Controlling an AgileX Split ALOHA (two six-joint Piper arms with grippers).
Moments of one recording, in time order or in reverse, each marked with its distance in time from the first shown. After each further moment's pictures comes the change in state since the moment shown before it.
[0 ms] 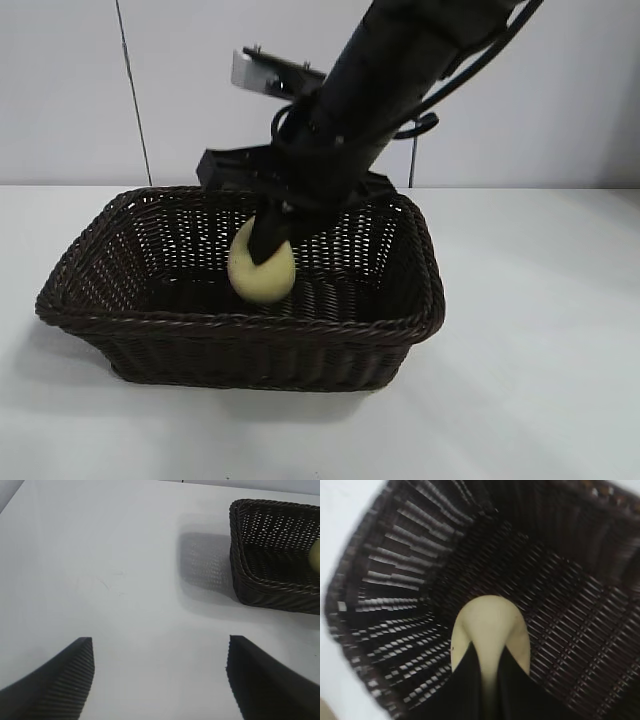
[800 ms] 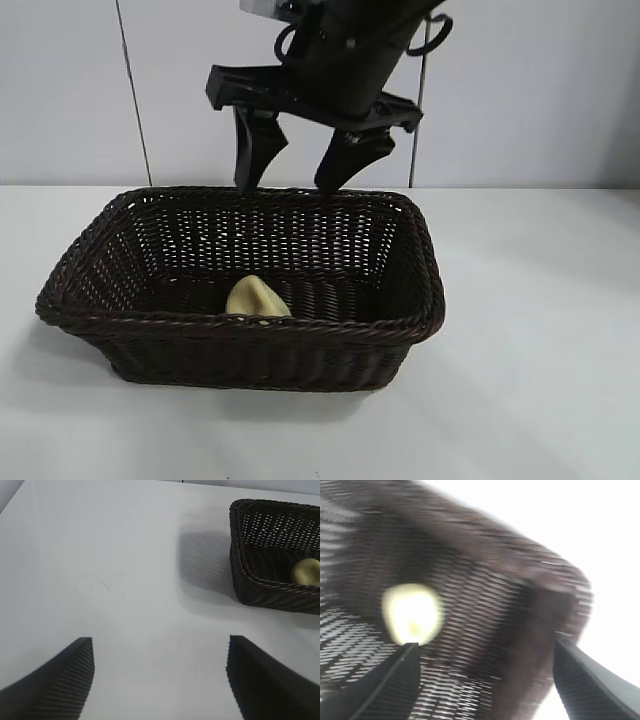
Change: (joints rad) left arm 0.000 0.000 0.000 0.000 0.000 0.000; right arm -0.112 -0.090 -0.293 -0.436 0.491 0.352
